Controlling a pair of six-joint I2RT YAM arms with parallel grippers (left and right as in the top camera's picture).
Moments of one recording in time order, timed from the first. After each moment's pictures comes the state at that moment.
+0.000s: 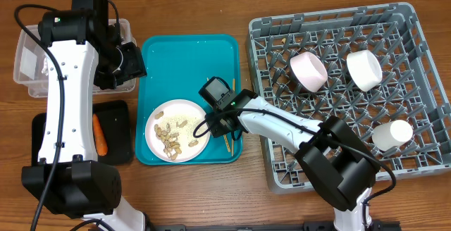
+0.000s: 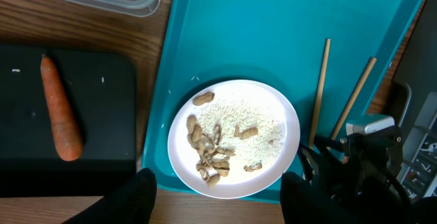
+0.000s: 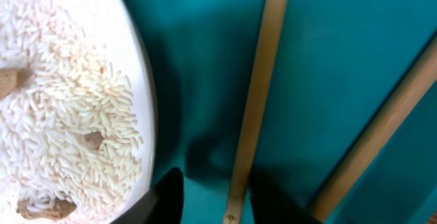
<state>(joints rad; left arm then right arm) 0.07 1.80 1.89 -1.50 0.13 -0.25 0.79 2.03 1.35 -0.60 -0.07 0.38</state>
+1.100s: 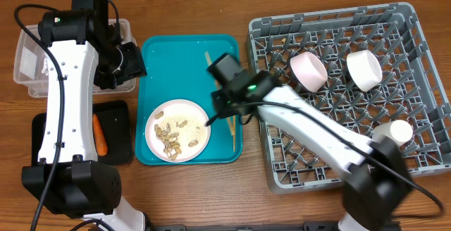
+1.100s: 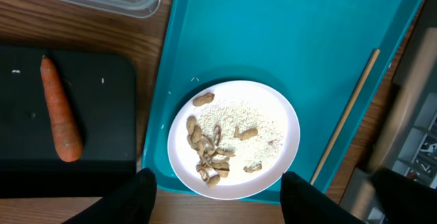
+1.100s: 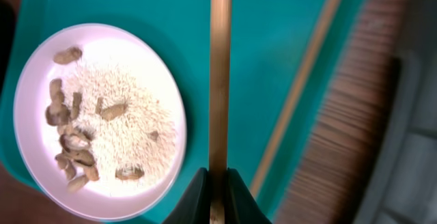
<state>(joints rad) 0.07 1.80 1.89 -1.49 0.13 -0.25 0.72 1.80 1.49 -0.86 -0.01 0.44</state>
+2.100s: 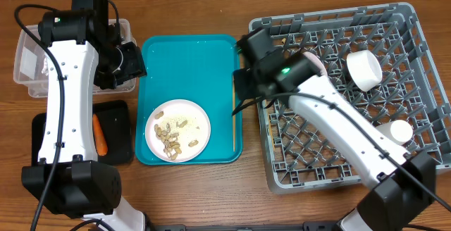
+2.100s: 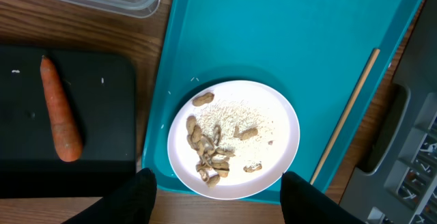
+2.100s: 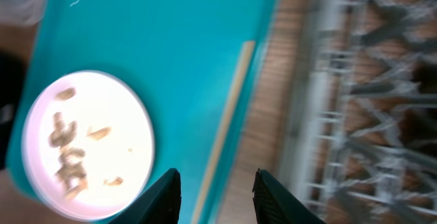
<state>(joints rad) 0.07 1.80 1.89 -1.49 0.13 -0.25 0.62 1.74 1.57 -0.92 -0.02 0.37</state>
